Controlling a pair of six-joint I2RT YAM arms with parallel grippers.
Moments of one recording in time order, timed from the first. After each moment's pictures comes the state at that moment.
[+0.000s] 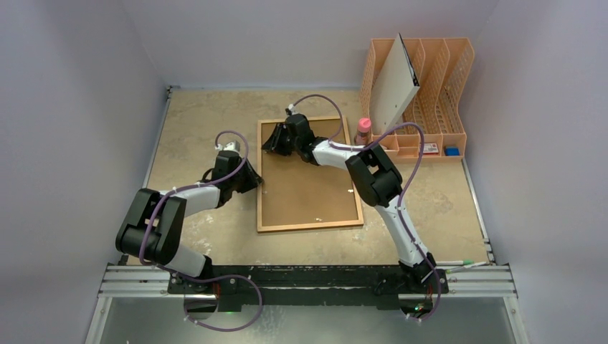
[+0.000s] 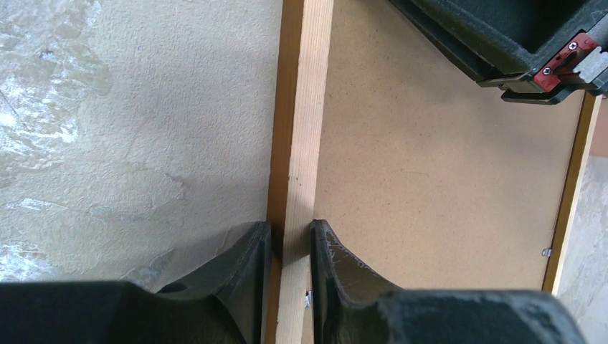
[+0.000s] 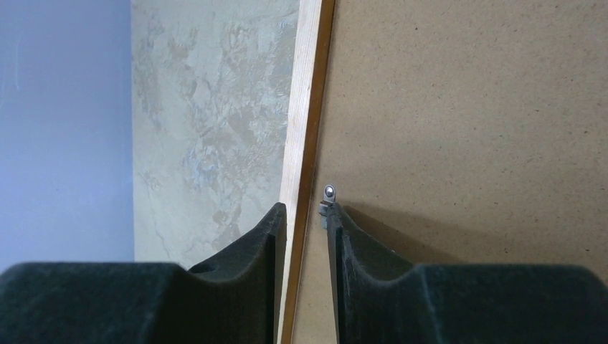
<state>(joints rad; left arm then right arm) -0.27 1.50 0.57 0.20 0.10 -0.69 0.68 2.40 1.73 0.16 -0.21 0.88</state>
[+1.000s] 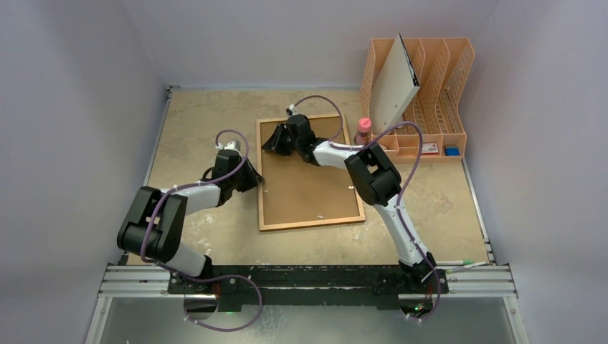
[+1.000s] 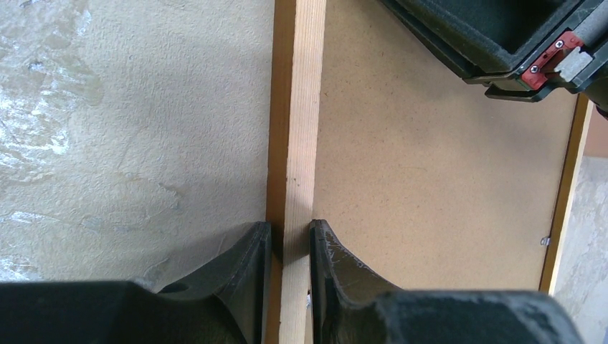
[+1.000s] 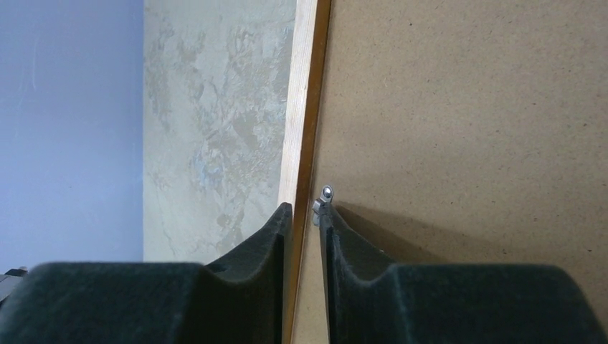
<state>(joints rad) -0.27 1.52 0.58 0.21 0.12 -0.69 0.67 2.43 1.74 0.19 -0.25 0.89</state>
